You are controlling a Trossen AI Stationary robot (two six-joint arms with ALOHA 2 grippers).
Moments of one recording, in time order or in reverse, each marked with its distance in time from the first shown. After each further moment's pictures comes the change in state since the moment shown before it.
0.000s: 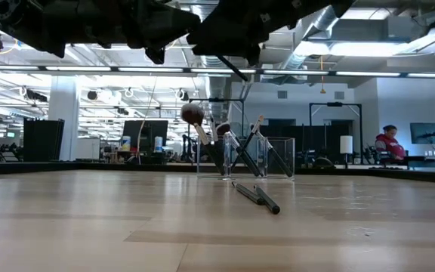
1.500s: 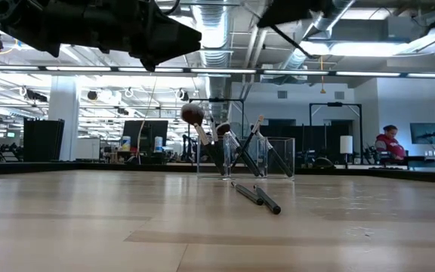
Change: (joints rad) left arm 0.003 0.000 0.000 -0.037 -0.227 0.000; right arm 0.188 -0.222 -0.034 -0.304 0.782 0.003
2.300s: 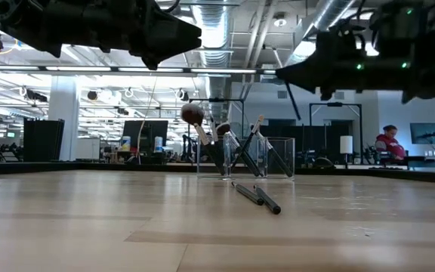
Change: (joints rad) left arm 0.004 0.000 0.000 0.006 0.050 0.000; right arm -0.400 0.056 -0.821 1.562 -0.662 -0.197
